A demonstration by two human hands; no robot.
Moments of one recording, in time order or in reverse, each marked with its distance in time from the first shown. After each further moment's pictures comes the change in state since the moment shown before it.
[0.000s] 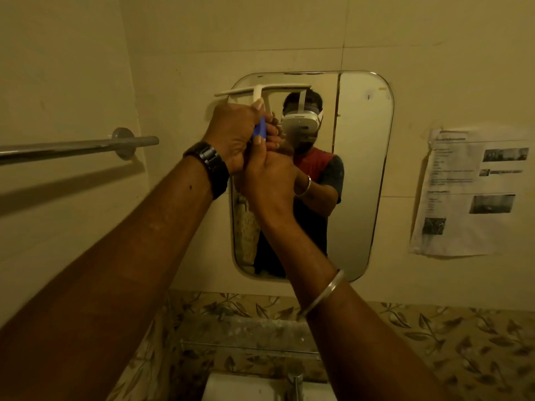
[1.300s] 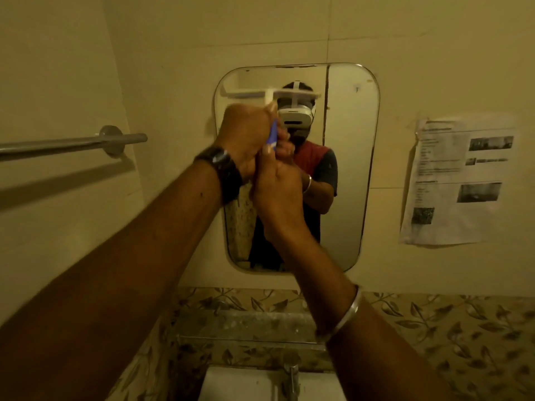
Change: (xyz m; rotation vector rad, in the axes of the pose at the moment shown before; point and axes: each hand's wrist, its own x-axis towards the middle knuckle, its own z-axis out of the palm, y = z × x) left_hand -0.035 -0.005 0.038 0.072 -0.015 -0.004; right_hand -0.026 0.007 -0.040 0.183 -0.070 0.083
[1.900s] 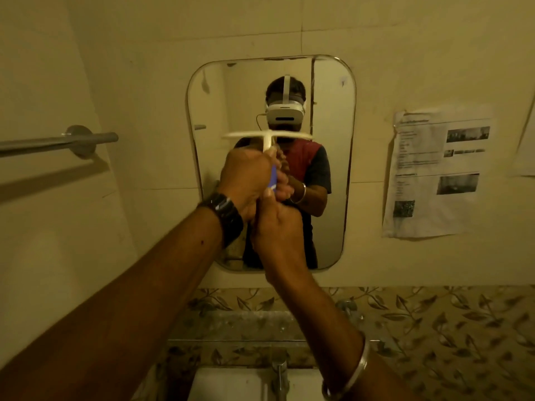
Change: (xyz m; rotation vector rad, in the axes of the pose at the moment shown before) left_hand -0.028 -0.057 0.035 0.008 -0.034 -0.190; right_hand -0.040 0.041 -0.047 -0.034 0.021 0.119
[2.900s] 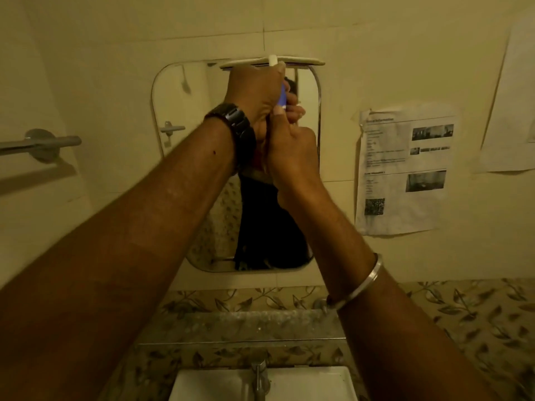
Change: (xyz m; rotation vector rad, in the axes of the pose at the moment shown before) left_hand 0.043 0.080 0.090 -0.014 -0.014 0.221; right_hand 0.089 -0.080 -0.066 -0.032 0.040 -0.075
